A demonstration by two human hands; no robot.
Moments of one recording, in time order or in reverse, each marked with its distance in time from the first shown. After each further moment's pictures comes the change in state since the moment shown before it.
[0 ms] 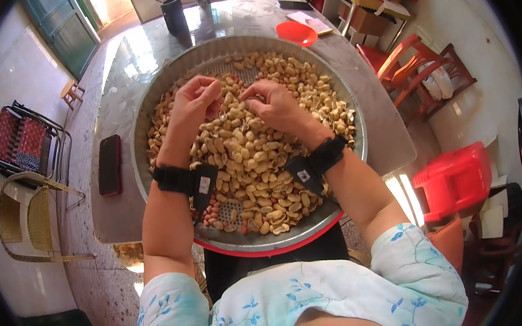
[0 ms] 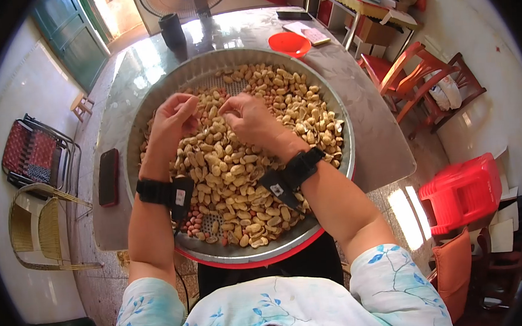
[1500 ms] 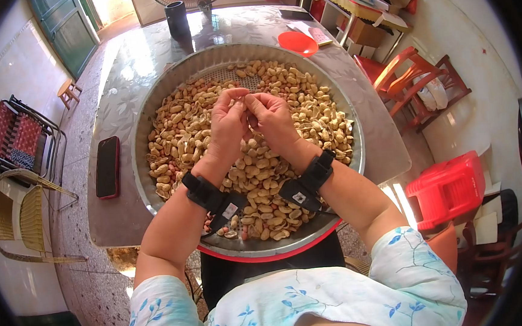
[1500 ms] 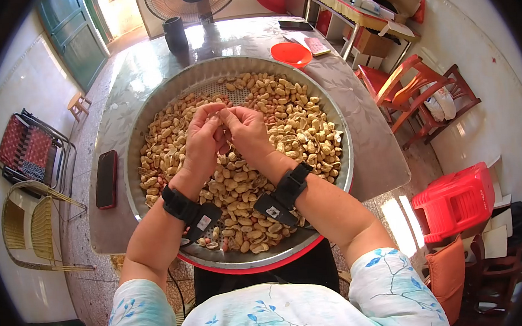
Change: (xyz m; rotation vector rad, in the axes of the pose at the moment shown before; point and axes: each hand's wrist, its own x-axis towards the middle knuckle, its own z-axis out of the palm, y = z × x) left_hand -0.018 -0.001 0.059 -0.467 0.087 -0.085; right_hand -0.004 -0.023 0.025 0.981 0.161 0.331
